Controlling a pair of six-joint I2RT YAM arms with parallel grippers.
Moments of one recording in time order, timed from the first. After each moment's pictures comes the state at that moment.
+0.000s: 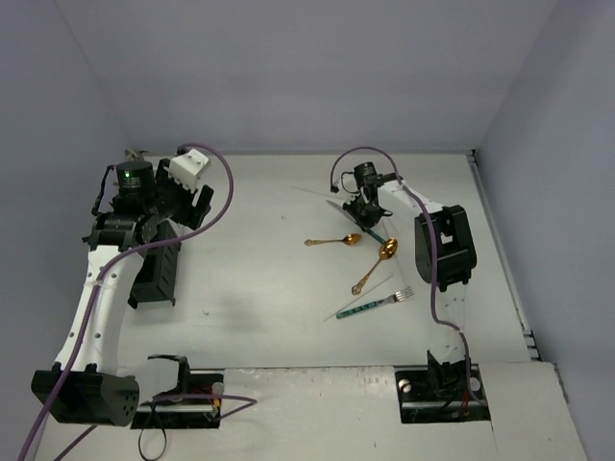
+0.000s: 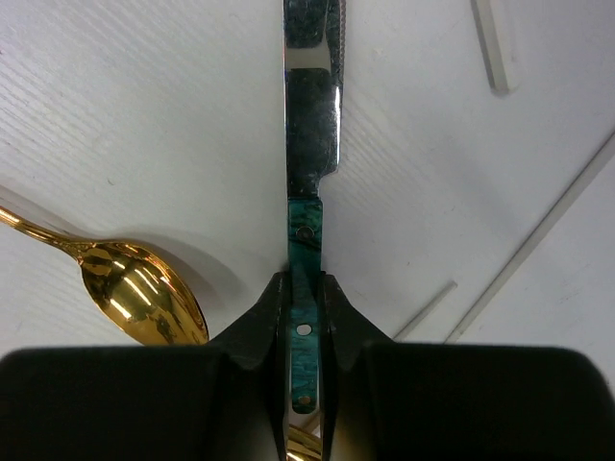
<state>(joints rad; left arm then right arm) -0.05 1.16 1.30 -0.67 0.34 0.45 0.33 2.15 1.61 -0.66 -0.04 -0.49</state>
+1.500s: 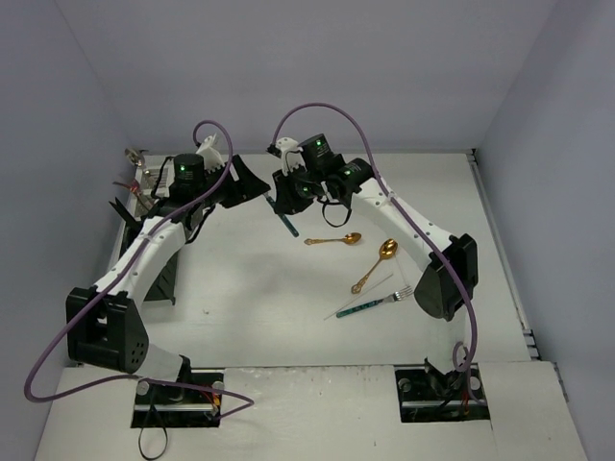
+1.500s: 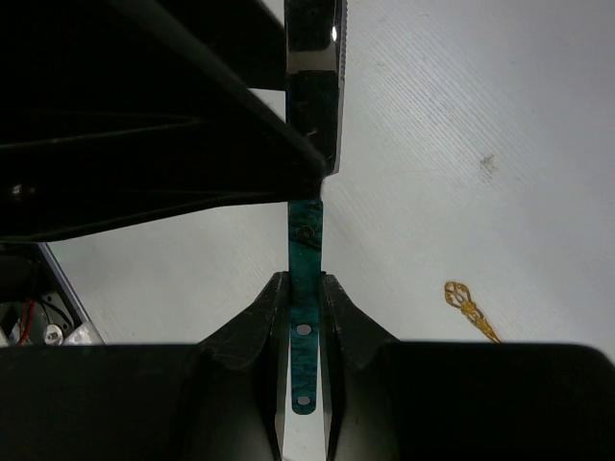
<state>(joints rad) -0.22 1.44 1.19 -0.15 0.47 -0.62 0.69 1.93 1.89 -0.67 -0.37 0.05</state>
